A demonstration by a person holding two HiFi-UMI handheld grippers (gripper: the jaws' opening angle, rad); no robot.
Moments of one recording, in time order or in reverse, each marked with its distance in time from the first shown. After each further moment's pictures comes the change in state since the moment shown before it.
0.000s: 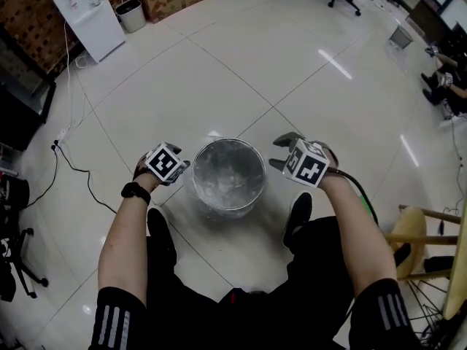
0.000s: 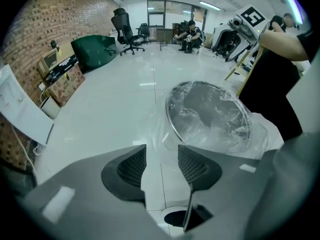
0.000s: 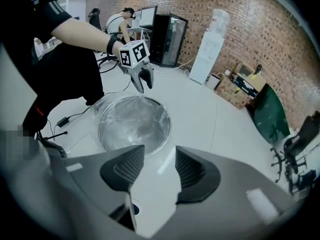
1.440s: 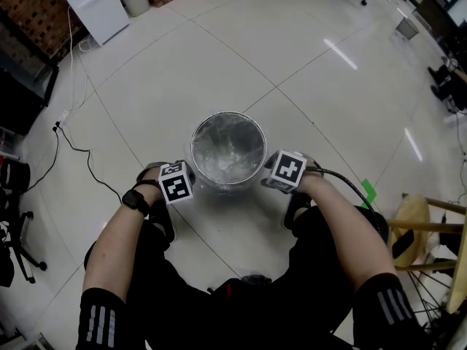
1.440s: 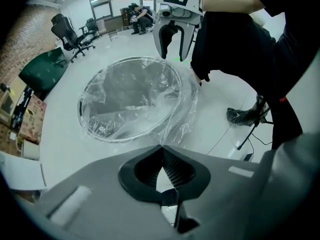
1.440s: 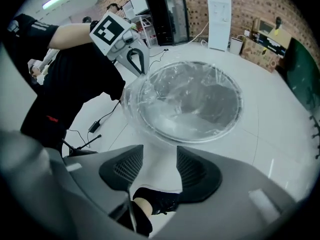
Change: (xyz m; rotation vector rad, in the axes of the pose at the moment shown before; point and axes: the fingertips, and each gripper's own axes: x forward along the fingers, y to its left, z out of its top) left arm -0.006 -0.154 -0.058 0.448 0.163 -0.174; right arm 0.060 0.146 -0.045 0.158 0.150 0.362
